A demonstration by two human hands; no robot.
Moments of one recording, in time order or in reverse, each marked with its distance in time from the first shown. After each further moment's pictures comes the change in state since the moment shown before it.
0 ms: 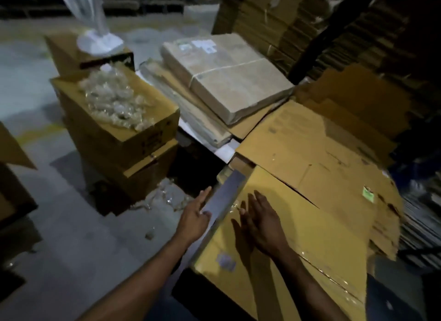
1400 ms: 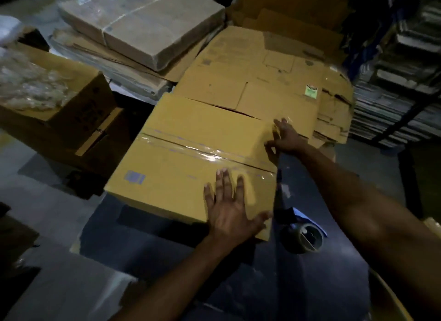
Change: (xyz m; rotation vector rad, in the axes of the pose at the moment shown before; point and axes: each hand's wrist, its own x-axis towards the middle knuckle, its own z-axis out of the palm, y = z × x) left_hand -0.208 0.072 0.325 1.004 -0.134 0.266; right_hand -0.103 0.324 -0.122 0.159 -0.123 0.423
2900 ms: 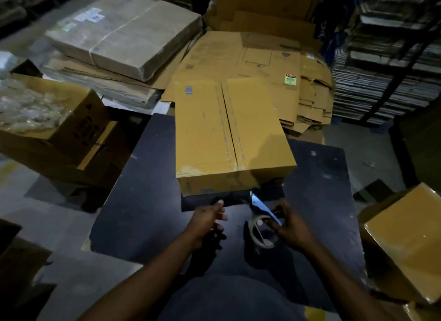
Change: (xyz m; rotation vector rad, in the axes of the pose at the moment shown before) left_hand -0.058 -0.040 -0.009 -1.020 -0.500 -0.669; right_hand -0.285 0.070 0.168 0.280 0.179 -0.043
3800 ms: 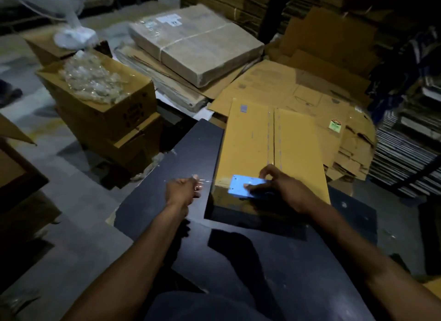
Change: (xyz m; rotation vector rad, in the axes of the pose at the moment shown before) left_hand 0.020 0.027 -0.134 -0.482 0.531 0.204; right_hand 0.112 -0.207 -0.048 -0.609 -0.310 -0.863
